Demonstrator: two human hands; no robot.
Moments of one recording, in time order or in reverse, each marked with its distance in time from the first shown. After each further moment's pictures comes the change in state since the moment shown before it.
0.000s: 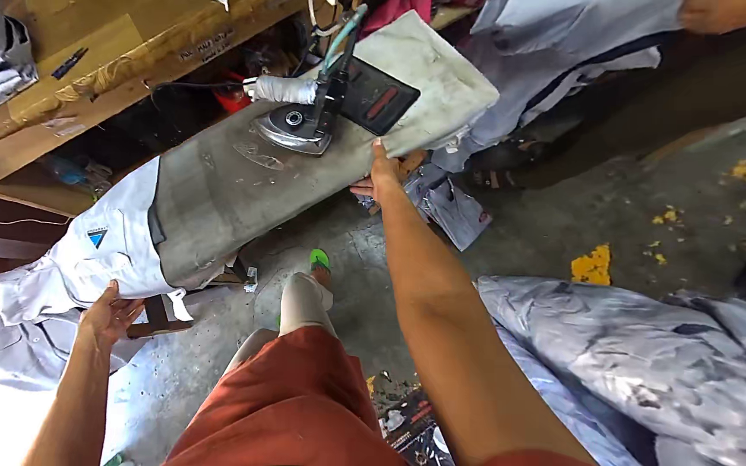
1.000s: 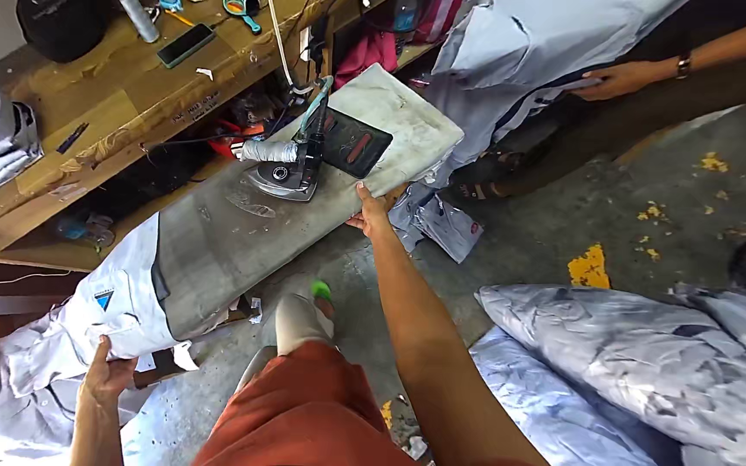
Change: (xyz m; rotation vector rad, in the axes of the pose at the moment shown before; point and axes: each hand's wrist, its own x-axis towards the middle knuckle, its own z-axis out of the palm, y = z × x) left_hand 0.033 0.016 -0.005 -0.320 -0.113 -0.003; right_hand 0.012 -0.005 -0.004 0.175 0.003 -0.005
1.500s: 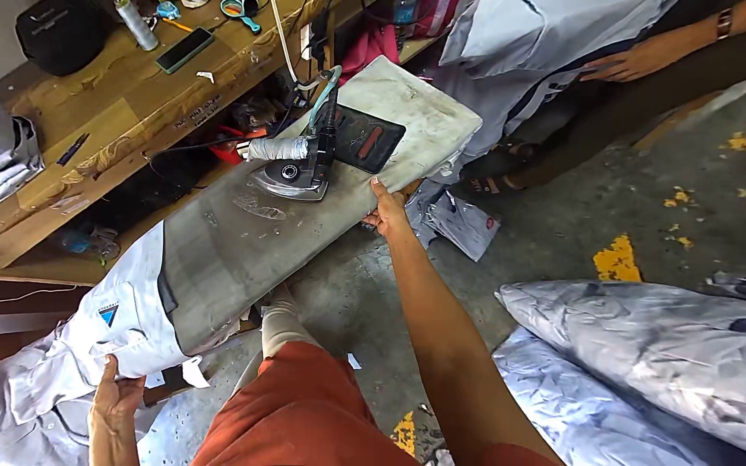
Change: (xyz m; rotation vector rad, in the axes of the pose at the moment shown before) left_hand -0.005 -0.014 0.005 -0.120 0.078 0.106; right_hand 0.006 0.008 0.001 0.090 0.020 -0.096
